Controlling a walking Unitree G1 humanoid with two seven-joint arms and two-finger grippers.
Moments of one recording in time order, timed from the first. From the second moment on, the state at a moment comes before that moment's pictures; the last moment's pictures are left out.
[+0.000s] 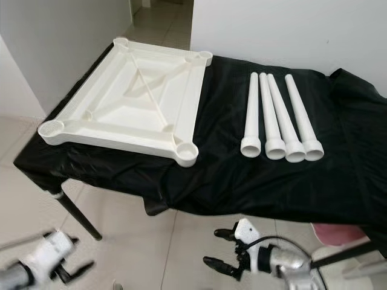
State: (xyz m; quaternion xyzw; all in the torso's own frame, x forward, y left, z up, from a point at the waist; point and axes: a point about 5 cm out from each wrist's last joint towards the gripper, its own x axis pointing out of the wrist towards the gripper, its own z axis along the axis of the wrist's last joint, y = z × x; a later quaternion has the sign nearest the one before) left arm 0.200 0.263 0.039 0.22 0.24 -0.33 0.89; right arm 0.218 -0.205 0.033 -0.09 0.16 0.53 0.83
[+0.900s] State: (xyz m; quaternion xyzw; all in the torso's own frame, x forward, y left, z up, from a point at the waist) left arm 0.262 0.255 0.183 0.08 0.00 -0.35 0.94; right arm 0.298 -0.177 0.142 0.12 -0.06 0.37 0.92
